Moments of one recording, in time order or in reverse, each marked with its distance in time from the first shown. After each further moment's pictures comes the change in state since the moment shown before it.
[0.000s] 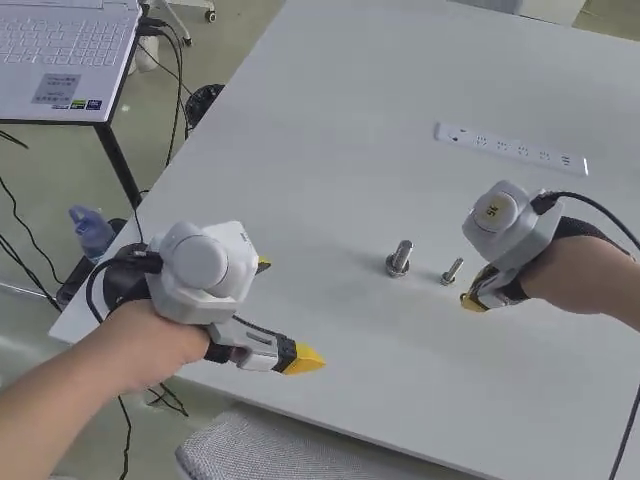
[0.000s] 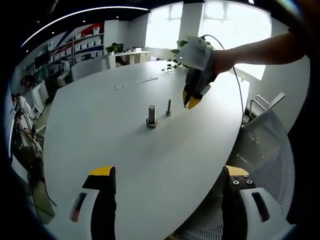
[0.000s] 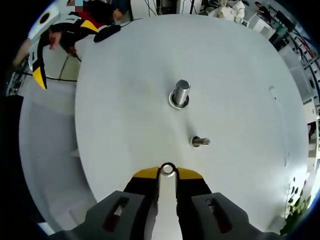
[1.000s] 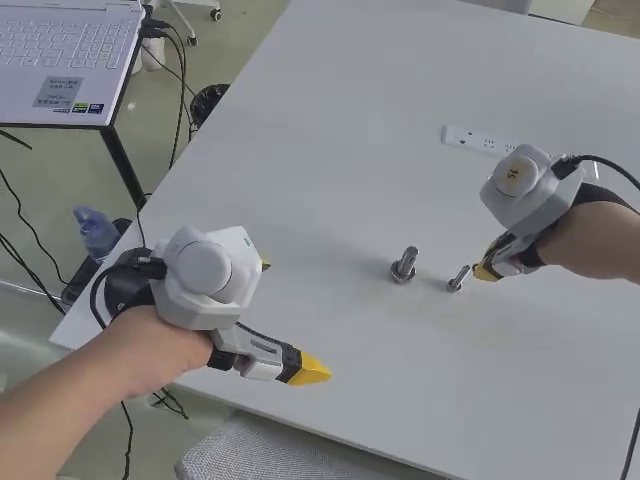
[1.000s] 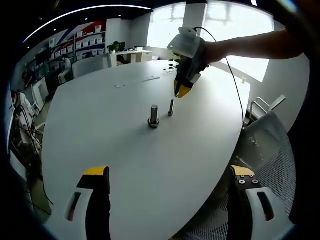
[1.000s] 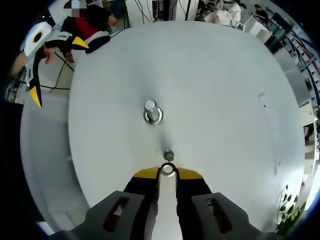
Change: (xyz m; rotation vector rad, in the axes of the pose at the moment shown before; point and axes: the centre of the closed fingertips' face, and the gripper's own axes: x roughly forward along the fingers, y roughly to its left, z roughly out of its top) left arm 0.008 0.009 0.000 -0.017 -0.010 -0.004; right arm -0.010 -0.045 0.028 -0.004 -0.035 -0.019
